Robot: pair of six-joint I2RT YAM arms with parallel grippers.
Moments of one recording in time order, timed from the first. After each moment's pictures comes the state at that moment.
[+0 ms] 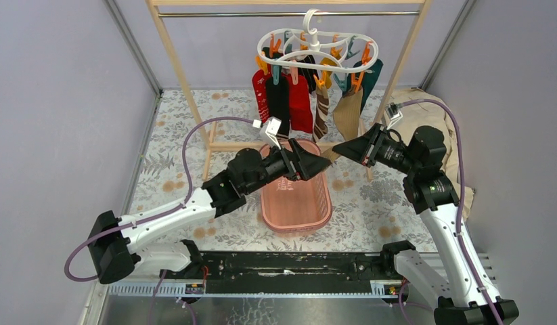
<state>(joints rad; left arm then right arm) -0.97 1.20 0.91 0.30 0.01 -0.92 0.19 0.84 0.94 -0.23 -0.78 0.92</state>
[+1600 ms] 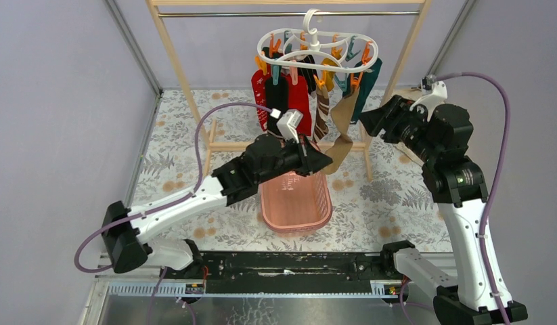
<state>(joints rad) -0.99 1.31 1.12 0.04 0.04 -0.80 0.19 0.92 1.33 -0.61 -0.26 0.52</state>
